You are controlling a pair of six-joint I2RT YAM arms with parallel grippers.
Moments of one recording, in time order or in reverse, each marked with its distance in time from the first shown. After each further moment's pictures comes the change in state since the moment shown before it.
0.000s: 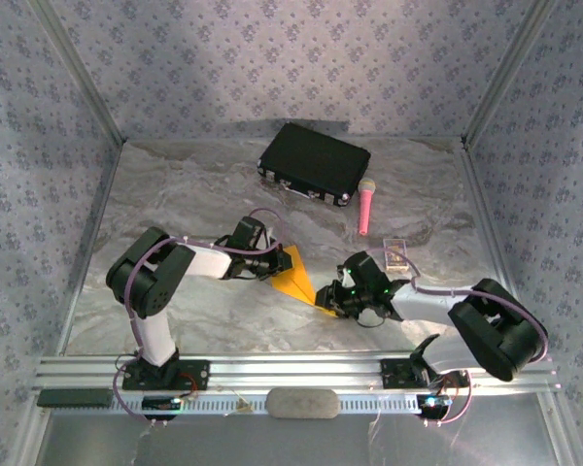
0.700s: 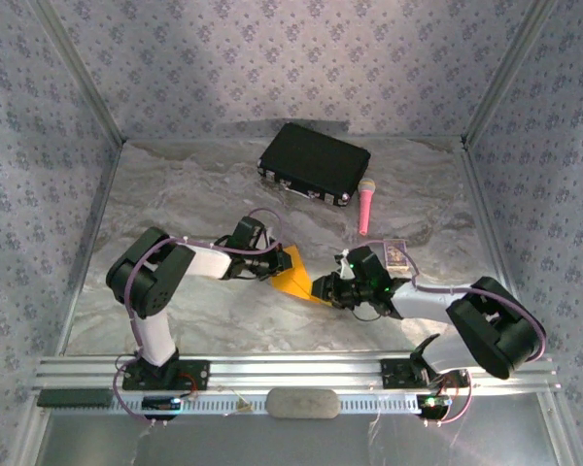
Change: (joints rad) left arm 0.000 0.000 -0.002 0.005 0.000 -0.021; right arm -0.033 0.012 0.002 0.144 -0.016 -0.062
